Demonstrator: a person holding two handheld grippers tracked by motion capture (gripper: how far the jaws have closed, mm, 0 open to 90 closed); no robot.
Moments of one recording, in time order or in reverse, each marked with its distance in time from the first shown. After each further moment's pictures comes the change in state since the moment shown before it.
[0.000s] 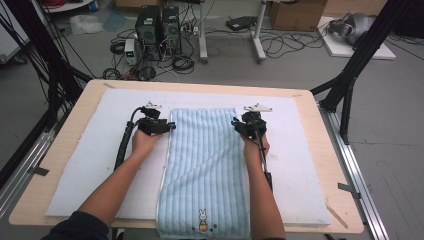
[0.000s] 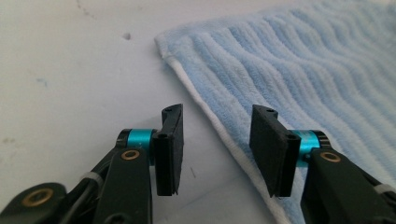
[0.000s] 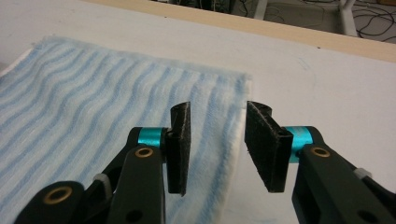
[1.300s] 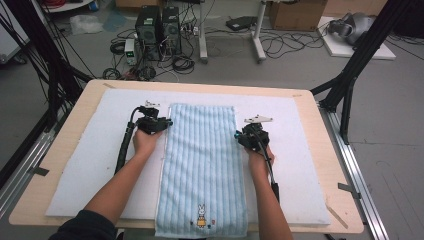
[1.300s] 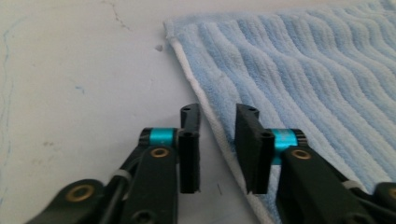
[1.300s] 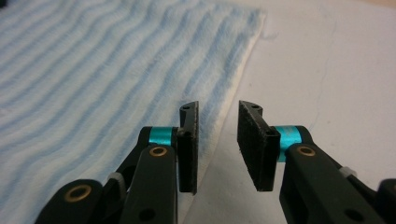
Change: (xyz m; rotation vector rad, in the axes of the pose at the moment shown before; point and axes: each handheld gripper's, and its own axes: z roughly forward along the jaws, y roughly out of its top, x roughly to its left) left arm 0.007 -0.001 -0.006 -0.002 0.040 -0.095; right arm 0.004 -0.027 -0.016 0.089 0.047 -0.063
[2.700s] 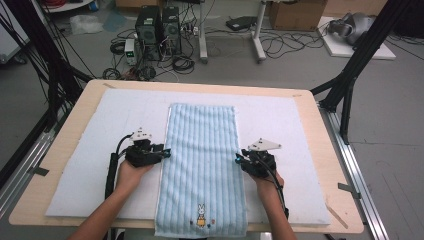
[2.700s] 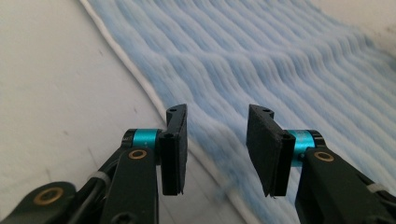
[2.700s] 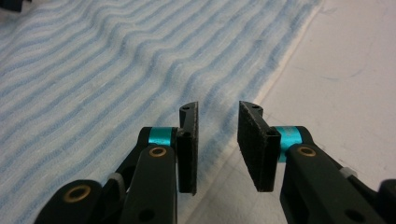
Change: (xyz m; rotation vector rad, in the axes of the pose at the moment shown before) left arm -0.039 -0.076 -0.078 -0.029 -0.245 0.152; right arm 0.029 -0.050 -0.060 -0.021 0.123 -0.091
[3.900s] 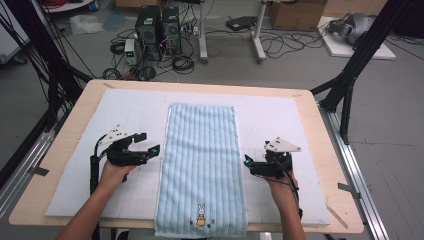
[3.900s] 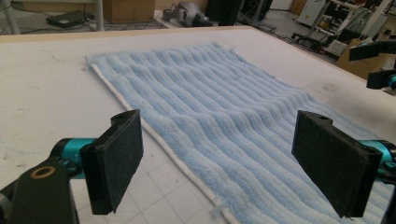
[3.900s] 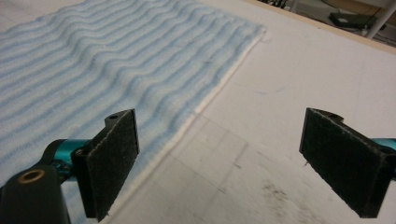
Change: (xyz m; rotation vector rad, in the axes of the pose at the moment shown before) left arm 0.027 0.003 -0.045 -0.281 -0.059 -0.009; right arm -0.026 -0.004 -0.040 -0.098 -0.092 -0.051
